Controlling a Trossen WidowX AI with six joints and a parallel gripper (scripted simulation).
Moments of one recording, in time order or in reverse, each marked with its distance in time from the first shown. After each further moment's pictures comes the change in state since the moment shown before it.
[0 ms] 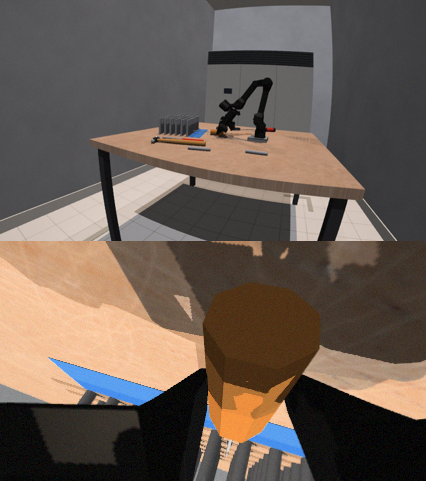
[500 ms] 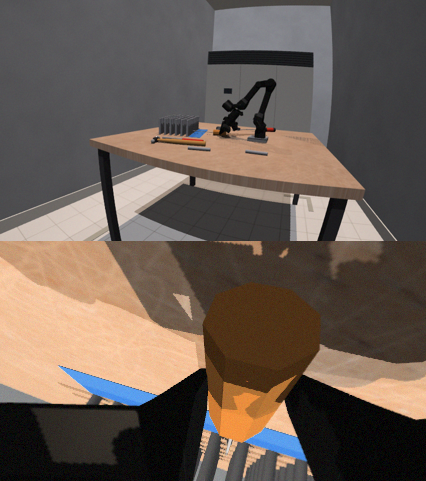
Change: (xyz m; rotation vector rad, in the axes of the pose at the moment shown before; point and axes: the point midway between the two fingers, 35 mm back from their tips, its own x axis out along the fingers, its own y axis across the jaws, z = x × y) arm -0.010 0.000 0.016 -0.001 0.008 -0.001
